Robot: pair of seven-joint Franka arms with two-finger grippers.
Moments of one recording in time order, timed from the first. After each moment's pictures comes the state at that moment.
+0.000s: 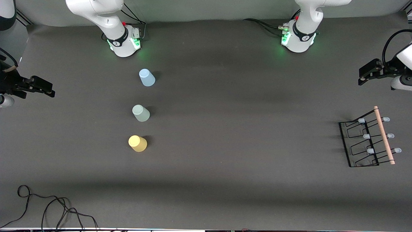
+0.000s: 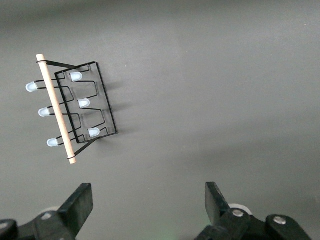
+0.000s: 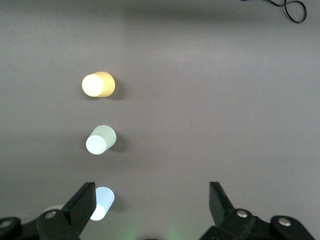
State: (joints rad) left arm -0.08 -0.05 0.06 -1.61 0.02 1.55 0.18; right arm 0.08 0.03 -0.10 -1.52 -0.04 1.49 -0.03
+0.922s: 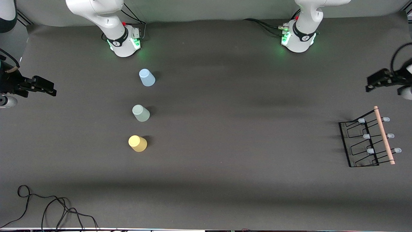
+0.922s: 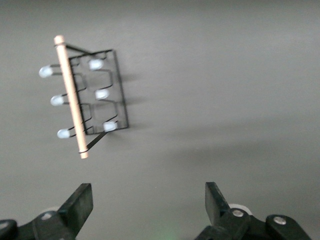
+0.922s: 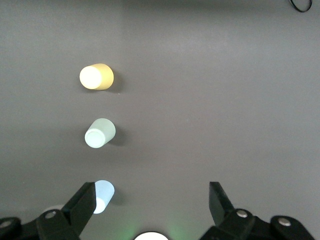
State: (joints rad) left arm 0.02 0.02 0.08 -1.62 0.02 1.58 0.18; right arm 0.08 0.04 -0.10 -1.52 -0.04 1.46 -0.03
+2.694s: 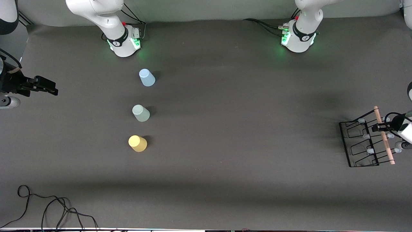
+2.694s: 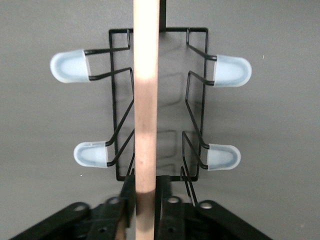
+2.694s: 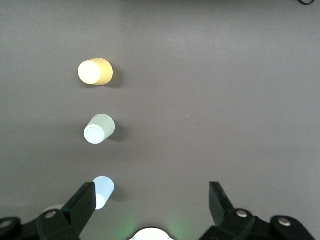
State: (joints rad) left arm 0.25 0.42 0.08 -1.75 0.02 2.06 0.26; right arm 0.08 0.04 -0.10 -1.53 -0.04 1.46 -0.03
